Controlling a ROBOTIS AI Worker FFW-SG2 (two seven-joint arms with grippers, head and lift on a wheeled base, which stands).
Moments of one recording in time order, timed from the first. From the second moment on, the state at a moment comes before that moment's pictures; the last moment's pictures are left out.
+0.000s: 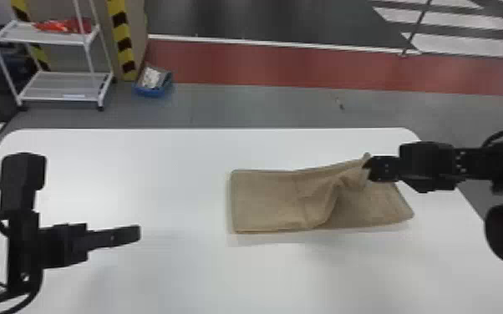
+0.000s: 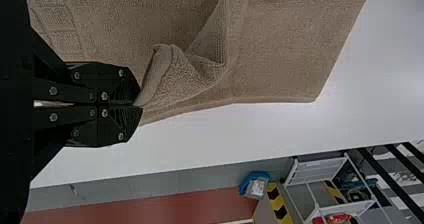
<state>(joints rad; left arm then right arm) 0.03 0.01 0.14 -2.22 -0.18 1.57 -0.66 -0.11 -0.36 -0.25 -1.73 0.86 -0.22 1.30</state>
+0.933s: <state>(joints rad) 0.01 0.01 0.14 -2.19 -0.18 1.57 -0.64 -0.12 -0.36 -0.33 -1.64 0.84 -0.36 1.27</state>
